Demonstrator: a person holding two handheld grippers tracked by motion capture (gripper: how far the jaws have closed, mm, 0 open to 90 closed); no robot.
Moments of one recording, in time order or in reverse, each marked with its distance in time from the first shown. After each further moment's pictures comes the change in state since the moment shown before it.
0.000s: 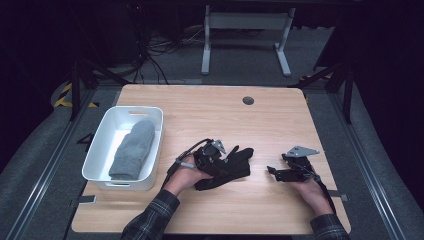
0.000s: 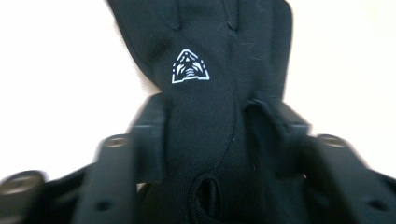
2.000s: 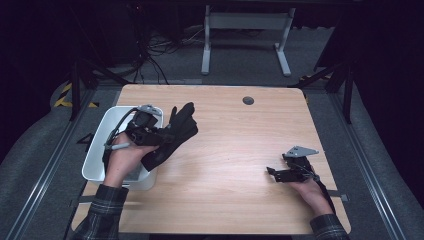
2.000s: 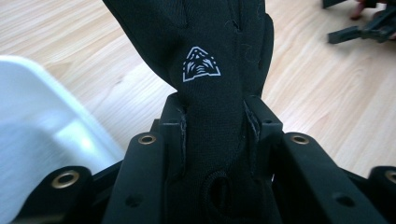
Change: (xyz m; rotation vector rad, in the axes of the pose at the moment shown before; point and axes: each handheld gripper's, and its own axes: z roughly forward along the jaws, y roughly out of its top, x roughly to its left) left arm 0.011 -0.055 -0.202 -0.175 0.319 -0.315; right arm 0.001 0.000 0.001 0.009 -0.001 0.000
